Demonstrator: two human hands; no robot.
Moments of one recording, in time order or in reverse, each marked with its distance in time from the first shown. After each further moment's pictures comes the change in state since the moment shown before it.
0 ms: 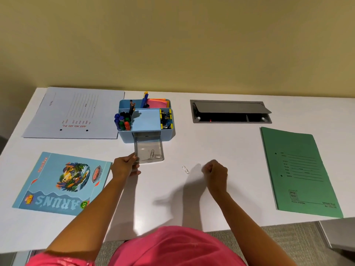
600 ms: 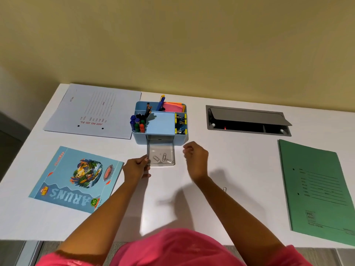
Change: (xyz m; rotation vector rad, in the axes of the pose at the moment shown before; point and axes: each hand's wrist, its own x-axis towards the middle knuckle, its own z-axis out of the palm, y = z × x) left_hand -0.003 -0.001 0.005 -0.012 0.026 0.014; right_hand 0.023 -0.098 0.054 0.247 -0.180 -0.208
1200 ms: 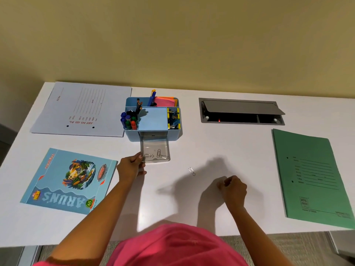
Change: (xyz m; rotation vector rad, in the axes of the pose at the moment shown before) left_hand 0.001 -0.005 -0.001 0.040 0.003 0.066; right_hand -0.069 0.104 -0.092 -0.395 0.153 0.502
